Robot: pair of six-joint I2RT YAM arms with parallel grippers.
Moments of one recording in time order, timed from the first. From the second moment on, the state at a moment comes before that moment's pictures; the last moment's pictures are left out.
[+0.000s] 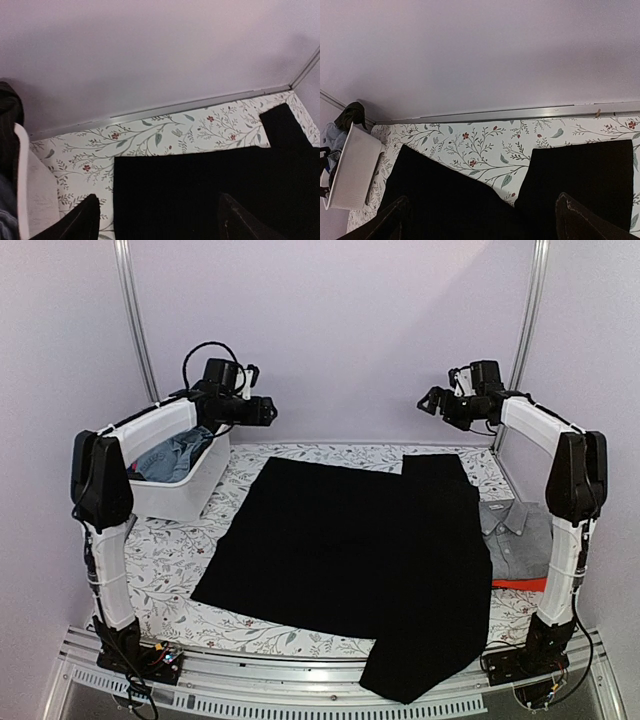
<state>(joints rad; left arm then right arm) -0.33 2.07 1.92 -0.37 0.03 -0.15 0.14 2.13 1.95 -0.37 -0.35 0.37</state>
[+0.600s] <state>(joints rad) -0.45 2.53 2.11 -0.56 -0.02 -0.22 0.22 1.89 1.65 -0.50 -0.40 0.39</state>
